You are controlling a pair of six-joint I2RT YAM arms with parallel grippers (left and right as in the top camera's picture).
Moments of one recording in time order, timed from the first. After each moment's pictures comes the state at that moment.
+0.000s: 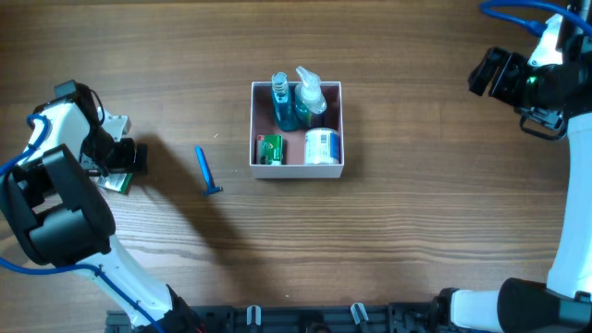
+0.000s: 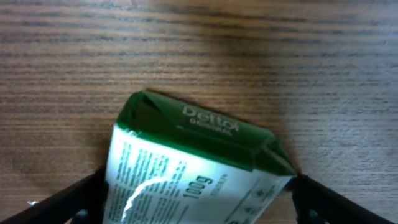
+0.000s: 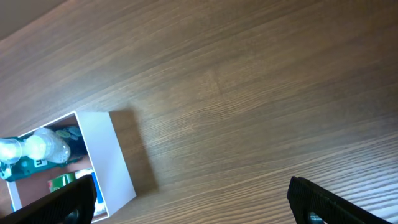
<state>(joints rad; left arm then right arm) 0.41 2.05 1.37 -0.94 -0.05 0.37 -0.17 1.56 1.84 -1.36 -0.08 0.26</state>
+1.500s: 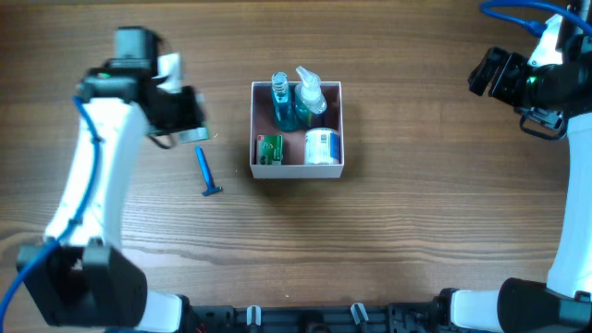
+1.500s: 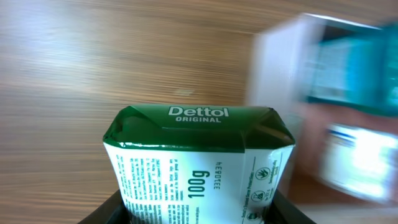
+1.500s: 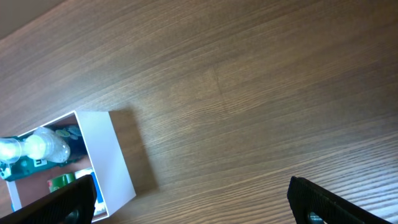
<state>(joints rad) -0.06 1.64 1.48 -1.07 0.13 -0.22 -0.17 1.56 1.84 -1.36 -0.08 0.26</state>
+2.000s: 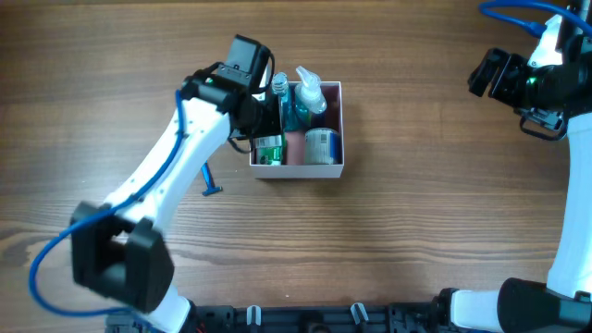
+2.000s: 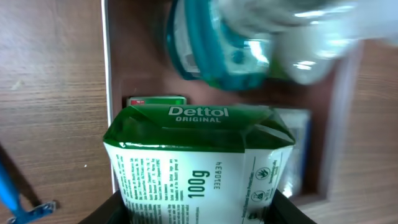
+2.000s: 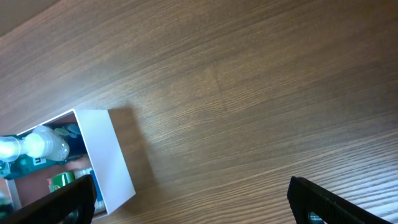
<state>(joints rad) -0.40 1.78 1.48 -0.94 0.15 -0.47 -0.17 1.56 1.84 -1.37 -0.08 0.26</state>
